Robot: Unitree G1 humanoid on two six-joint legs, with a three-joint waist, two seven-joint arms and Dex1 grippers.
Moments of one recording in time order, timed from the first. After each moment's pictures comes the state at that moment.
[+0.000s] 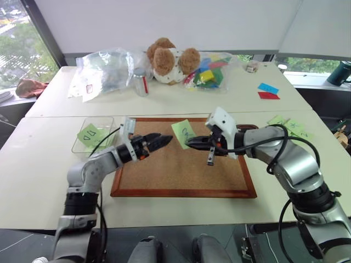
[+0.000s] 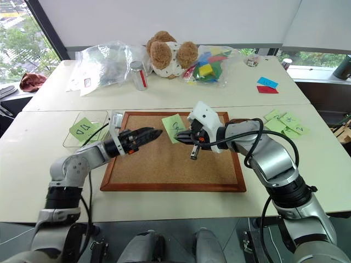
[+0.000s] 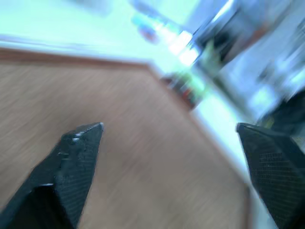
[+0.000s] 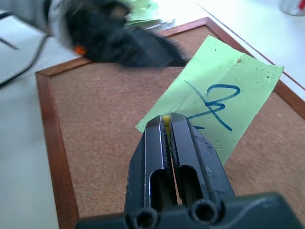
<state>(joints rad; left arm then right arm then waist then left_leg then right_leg) -0.54 0.25 0.21 0.09 -0.83 0.93 -0.68 -0.63 -0.65 0.24 -0.39 0.32 0.81 0.87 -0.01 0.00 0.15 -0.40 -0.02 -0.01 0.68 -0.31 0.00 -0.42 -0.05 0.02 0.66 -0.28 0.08</state>
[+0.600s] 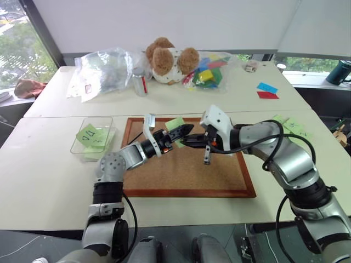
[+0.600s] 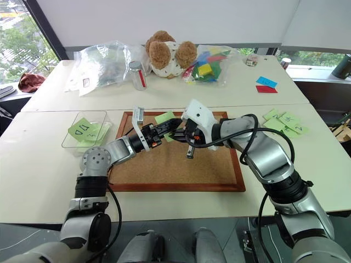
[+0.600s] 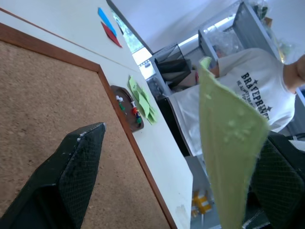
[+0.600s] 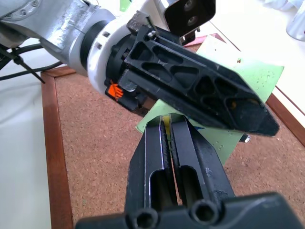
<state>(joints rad) -0.60 0.06 0.25 0.15 -0.93 1.06 -0.48 -0.68 -0.65 0.28 -0.37 0.29 0.76 0.89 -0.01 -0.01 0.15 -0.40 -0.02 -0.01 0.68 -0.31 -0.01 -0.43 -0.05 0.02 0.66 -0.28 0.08</state>
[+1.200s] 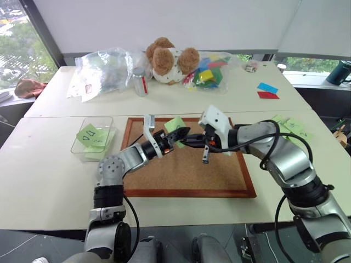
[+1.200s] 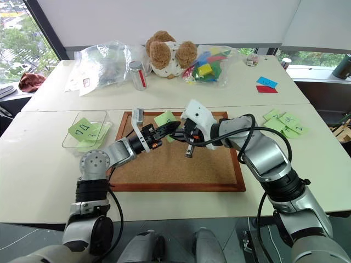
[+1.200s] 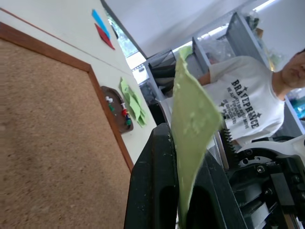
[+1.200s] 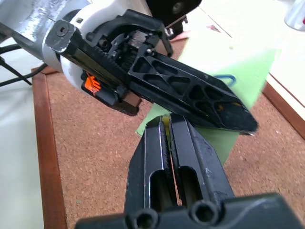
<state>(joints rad) -0.58 0.04 0.26 0.12 -1.00 1.08 -0.41 -0.69 -0.64 0.28 -0.35 0.28 0.79 0.87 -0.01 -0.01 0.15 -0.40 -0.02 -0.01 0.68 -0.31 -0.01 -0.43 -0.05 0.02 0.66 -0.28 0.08</state>
